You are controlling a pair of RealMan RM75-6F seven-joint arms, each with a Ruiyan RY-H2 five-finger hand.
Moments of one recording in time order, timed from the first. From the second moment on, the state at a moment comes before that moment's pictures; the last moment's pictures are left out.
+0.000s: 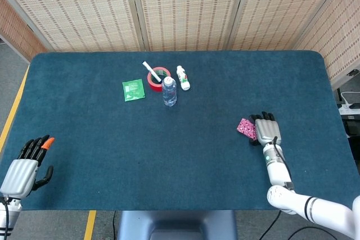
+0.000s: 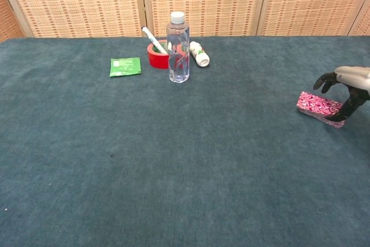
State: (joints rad) left arm -0.15 -1.14 0.00 -1.54 1.55 1.41 -0.04; right arm 0.66 -1.50 0.20 -1.43 -0.57 1.00 -0.61
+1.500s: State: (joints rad) left arm -0.16 -1.14 0.00 -1.54 1.54 1.40 -0.04; right arm 0.68 -1.55 0.19 -1.38 -0.55 1.04 -0.64
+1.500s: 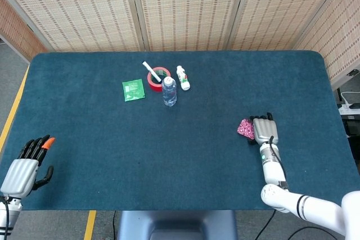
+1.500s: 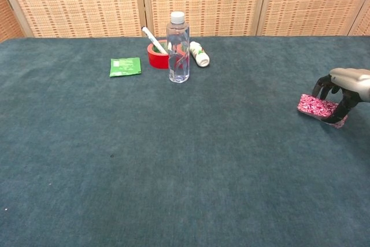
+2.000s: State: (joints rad) left arm -0.16 -1.14 0.00 -1.54 1.54 1.39 -0.04; right arm 0.68 -1.57 0.20 -1.36 -0.56 1.05 -0.63
